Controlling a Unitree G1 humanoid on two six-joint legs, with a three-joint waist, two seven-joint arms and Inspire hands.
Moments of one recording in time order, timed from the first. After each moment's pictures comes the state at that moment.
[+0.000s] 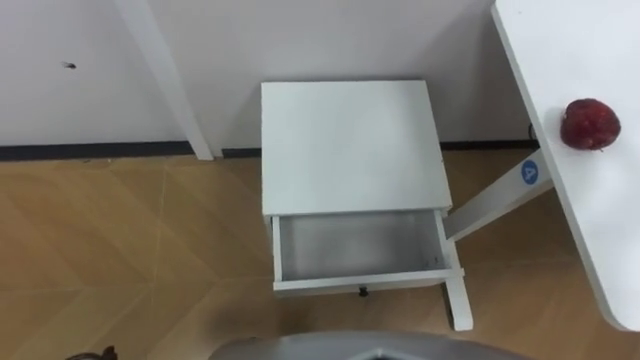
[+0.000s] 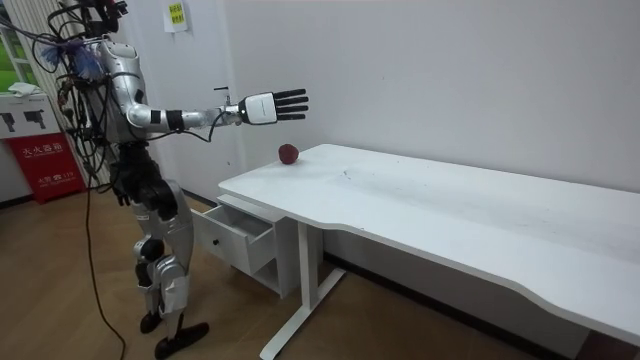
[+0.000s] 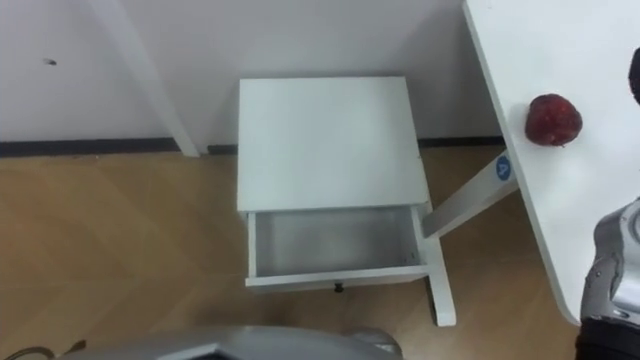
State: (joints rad) left arm 0.26 0.25 0.23 1.12 0.12 -0.02 0.16; right arm 0.12 -0.42 -0.45 0.10 0.30 -0.11 -0.39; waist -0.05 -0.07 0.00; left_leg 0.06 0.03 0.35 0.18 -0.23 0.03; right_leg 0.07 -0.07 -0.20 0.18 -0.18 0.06
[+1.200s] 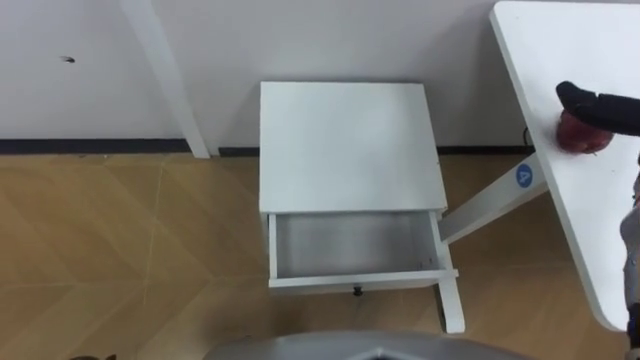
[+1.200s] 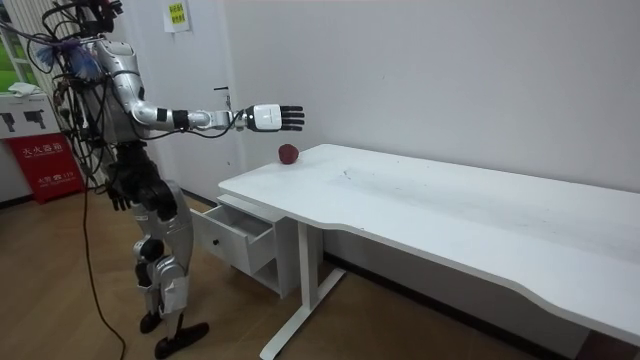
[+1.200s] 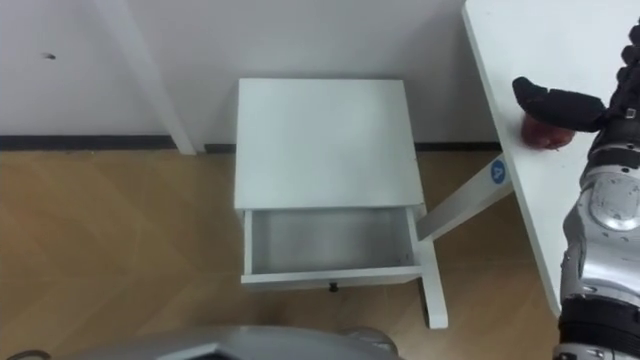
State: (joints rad) left arm 0.27 0.26 0.23 1.12 0.19 0.02 0.12; right arm 0.04 -0.43 -0.33 0.24 0.15 -0.06 -0.13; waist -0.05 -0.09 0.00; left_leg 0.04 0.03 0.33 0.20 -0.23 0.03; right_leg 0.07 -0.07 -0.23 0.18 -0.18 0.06
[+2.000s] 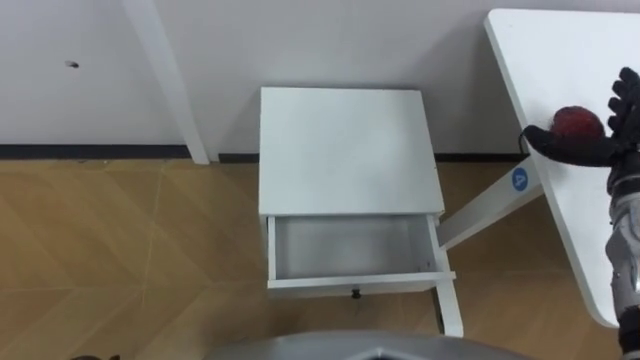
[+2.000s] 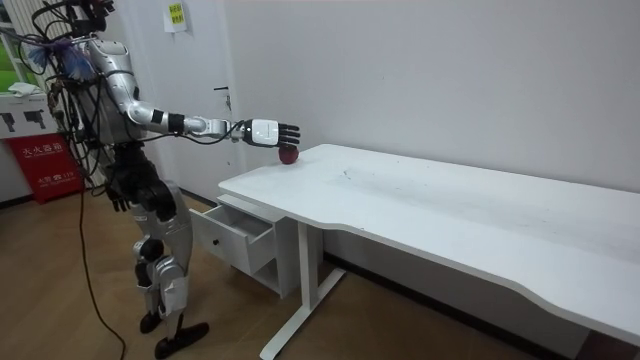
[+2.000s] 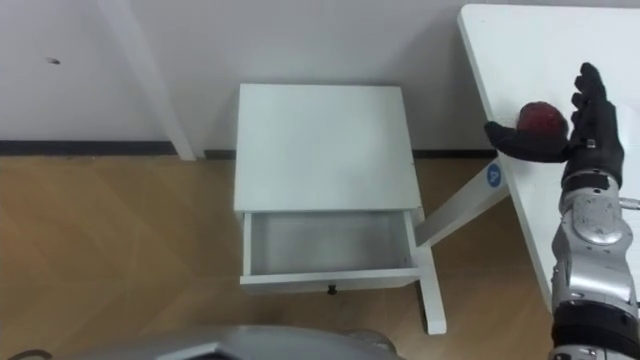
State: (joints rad) left arm 0.27 0.26 0.22 1.12 0.19 0.02 0.11; right arm 0.04 -0.43 -0.29 0.41 0.11 -0.06 -0.03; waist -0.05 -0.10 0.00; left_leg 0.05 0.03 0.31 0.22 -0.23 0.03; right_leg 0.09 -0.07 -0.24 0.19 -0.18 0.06
